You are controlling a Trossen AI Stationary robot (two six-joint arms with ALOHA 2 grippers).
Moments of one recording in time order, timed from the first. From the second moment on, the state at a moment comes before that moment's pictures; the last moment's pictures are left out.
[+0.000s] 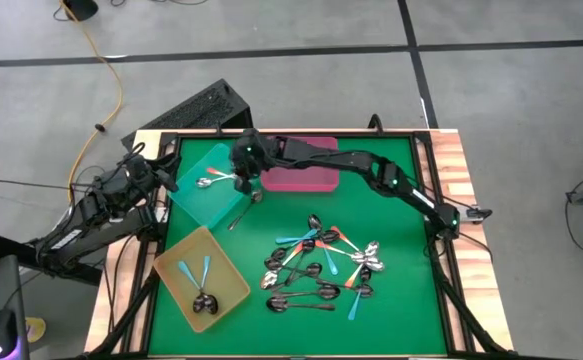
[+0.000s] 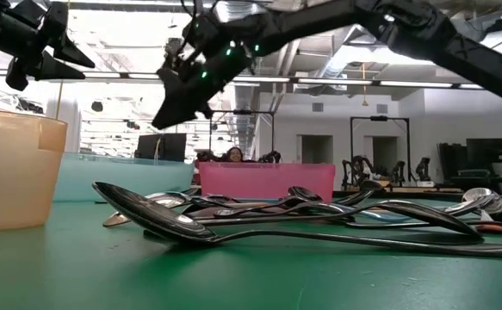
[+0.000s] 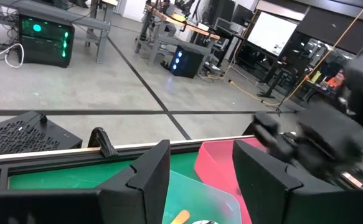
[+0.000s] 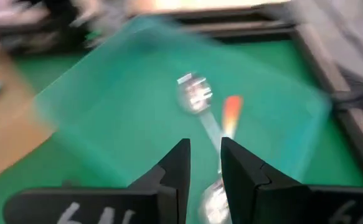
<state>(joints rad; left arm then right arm) 0.49 0.01 0.44 -0.59 -0.46 -0.48 -0.24 2.47 2.35 -0.54 -0.11 -0.11</state>
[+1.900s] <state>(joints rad) 0.49 0.01 0.44 -0.59 -0.45 -0.48 -0.13 2.60 2.35 -0.90 0.22 -0.66</state>
